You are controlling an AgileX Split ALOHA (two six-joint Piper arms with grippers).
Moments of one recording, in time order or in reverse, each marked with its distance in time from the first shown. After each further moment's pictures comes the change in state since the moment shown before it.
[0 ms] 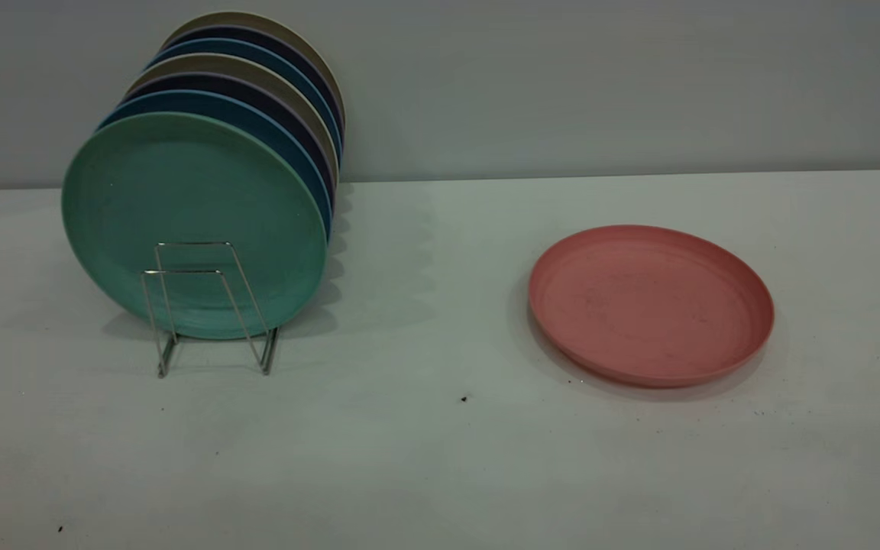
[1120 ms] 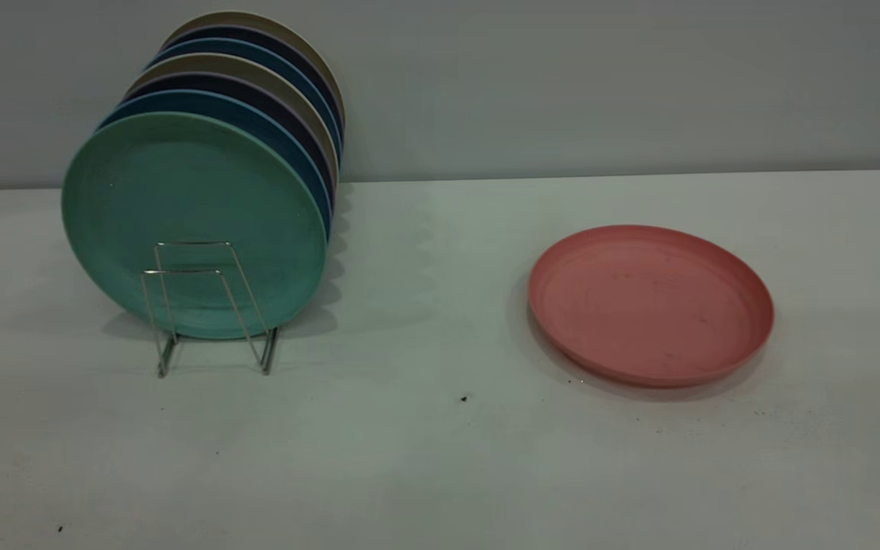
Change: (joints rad) left arm 0.000 0.637 -0.130 -0.044 -0.402 0.007; right arm 0.000 0.549 -0.071 0.252 -0.351 -0.132
